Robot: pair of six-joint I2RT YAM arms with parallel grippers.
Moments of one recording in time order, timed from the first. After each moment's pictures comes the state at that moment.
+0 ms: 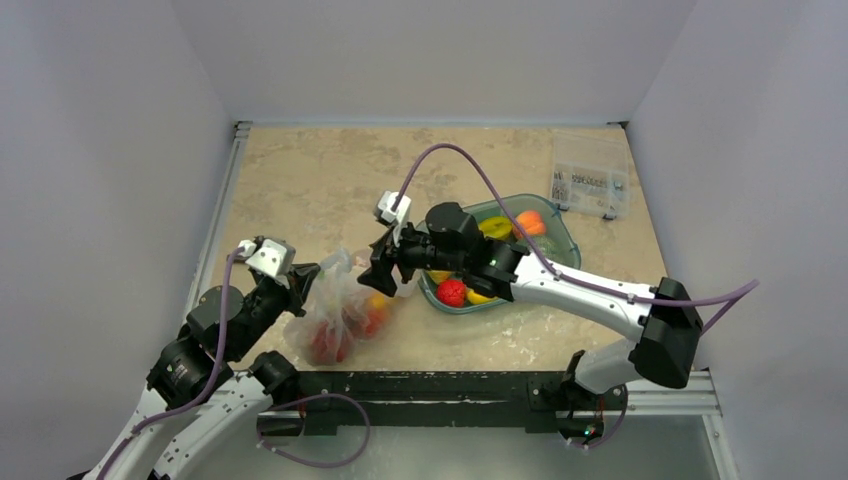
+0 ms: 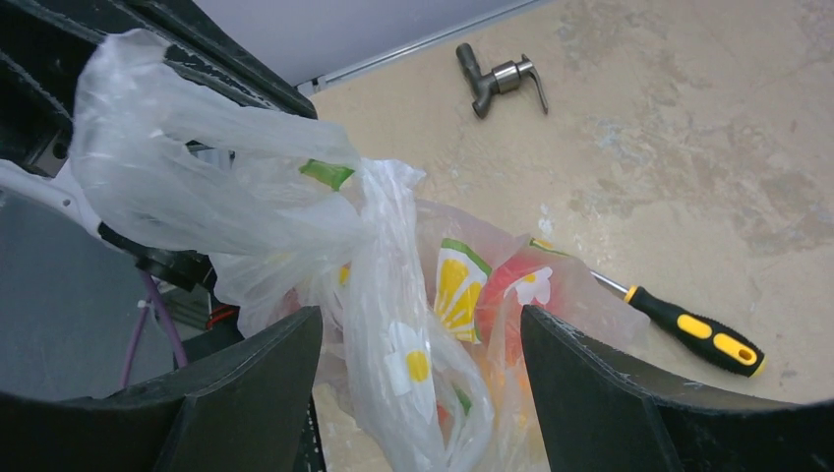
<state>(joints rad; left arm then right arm) -0.69 0.29 0.75 -0.65 -0.20 -0.09 1.03 1.43 1.13 0.02 -0.26 0.11</state>
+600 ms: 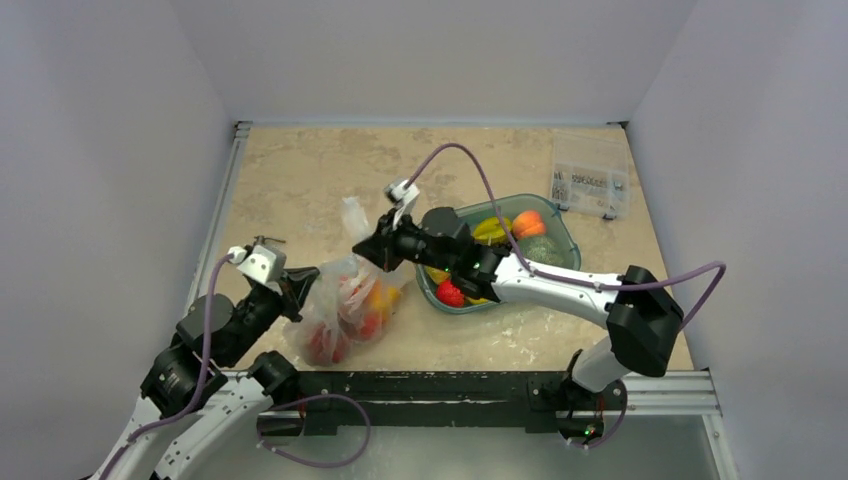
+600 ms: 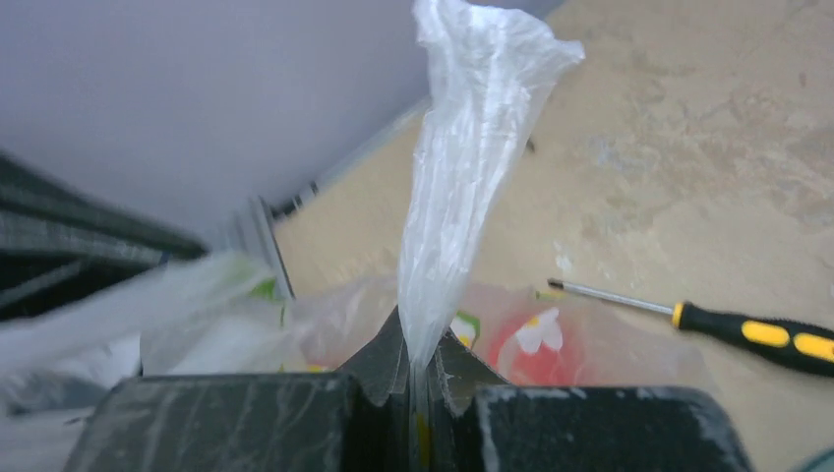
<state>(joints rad) -0.69 0.26 0.75 -0.65 -0.19 -0.11 1.07 1.54 1.11 0.20 -0.06 0.32</state>
